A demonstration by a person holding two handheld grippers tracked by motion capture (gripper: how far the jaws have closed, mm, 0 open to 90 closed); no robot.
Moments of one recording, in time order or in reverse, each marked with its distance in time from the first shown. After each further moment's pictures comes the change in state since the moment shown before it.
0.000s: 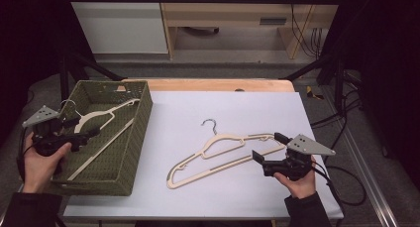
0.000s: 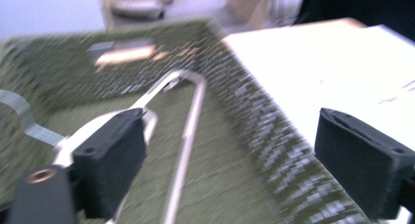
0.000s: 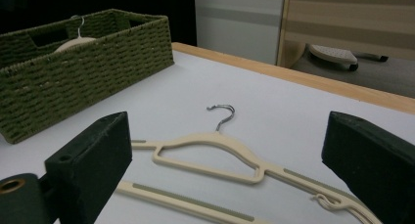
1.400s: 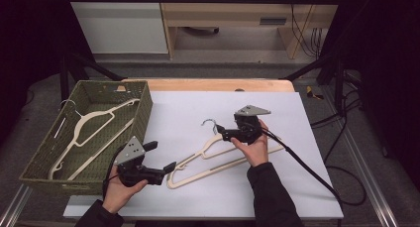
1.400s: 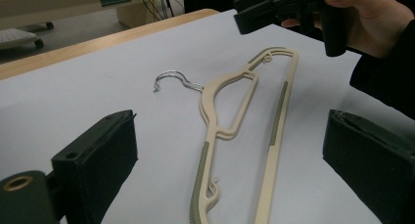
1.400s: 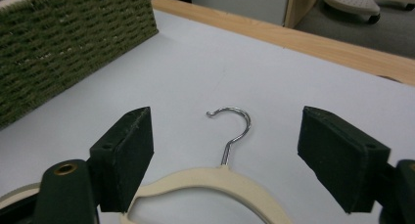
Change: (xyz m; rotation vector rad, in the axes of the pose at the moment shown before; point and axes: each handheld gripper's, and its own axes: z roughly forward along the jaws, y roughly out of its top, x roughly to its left) left arm -0.156 -0.051 0.076 -0.003 -0.338 0.166; right arm 0.003 0.018 0.152 0.216 -0.020 0.024
